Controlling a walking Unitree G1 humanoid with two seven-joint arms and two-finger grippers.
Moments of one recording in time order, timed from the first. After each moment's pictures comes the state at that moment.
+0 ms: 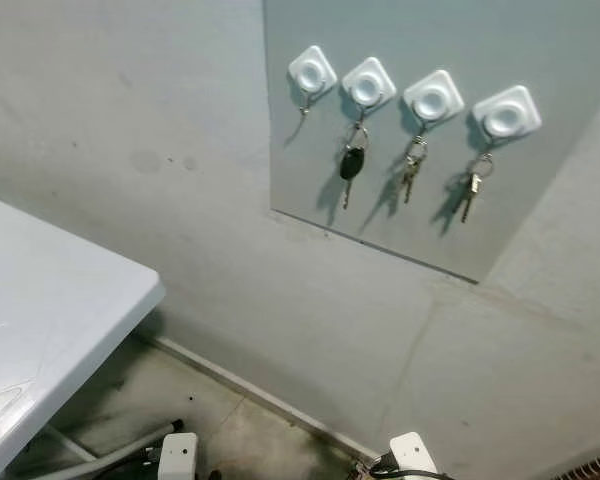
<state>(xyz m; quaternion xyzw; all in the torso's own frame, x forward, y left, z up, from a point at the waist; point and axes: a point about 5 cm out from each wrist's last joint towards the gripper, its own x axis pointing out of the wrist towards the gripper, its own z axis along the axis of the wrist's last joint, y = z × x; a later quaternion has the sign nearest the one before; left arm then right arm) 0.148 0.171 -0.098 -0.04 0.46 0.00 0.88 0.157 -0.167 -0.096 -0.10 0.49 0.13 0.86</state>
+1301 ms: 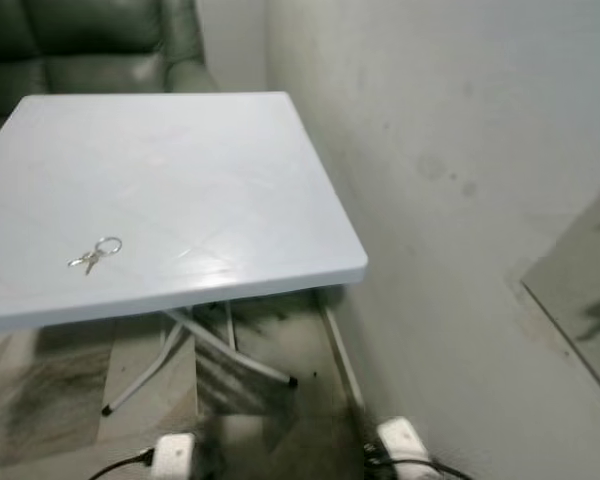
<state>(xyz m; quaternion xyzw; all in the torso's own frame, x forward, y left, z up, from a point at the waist) 0.153 0.177 -0.096 -0.04 0.46 0.01 0.89 0.167 -0.155 -0.093 -0.11 0.47 0.16 0.86</state>
